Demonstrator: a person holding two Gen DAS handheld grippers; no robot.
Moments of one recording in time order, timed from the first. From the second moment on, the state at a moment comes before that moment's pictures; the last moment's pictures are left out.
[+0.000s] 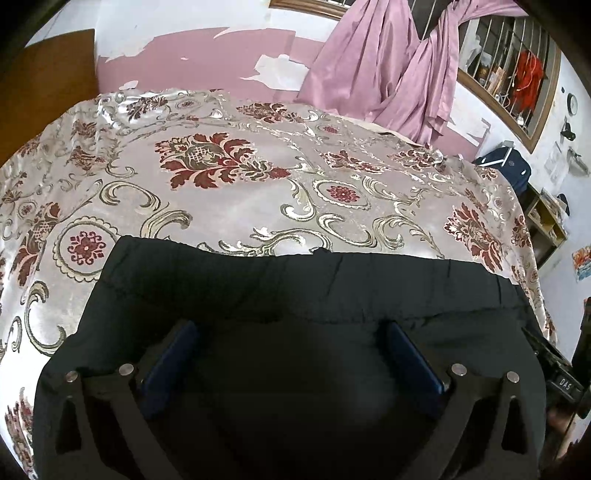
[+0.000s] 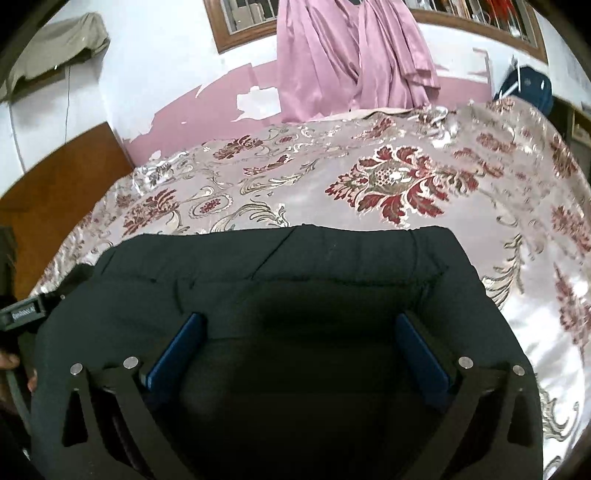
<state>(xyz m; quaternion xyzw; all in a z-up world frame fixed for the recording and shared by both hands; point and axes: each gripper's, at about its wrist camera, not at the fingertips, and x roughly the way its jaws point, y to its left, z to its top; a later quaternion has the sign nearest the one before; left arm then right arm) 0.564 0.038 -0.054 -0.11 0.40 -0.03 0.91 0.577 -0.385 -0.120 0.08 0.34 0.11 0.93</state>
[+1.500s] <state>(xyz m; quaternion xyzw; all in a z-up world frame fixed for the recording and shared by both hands) 0.480 0.113 -0.033 -0.22 0.27 0.05 0.94 0.534 -0.450 -0.125 0.19 0.29 0.06 0.94</state>
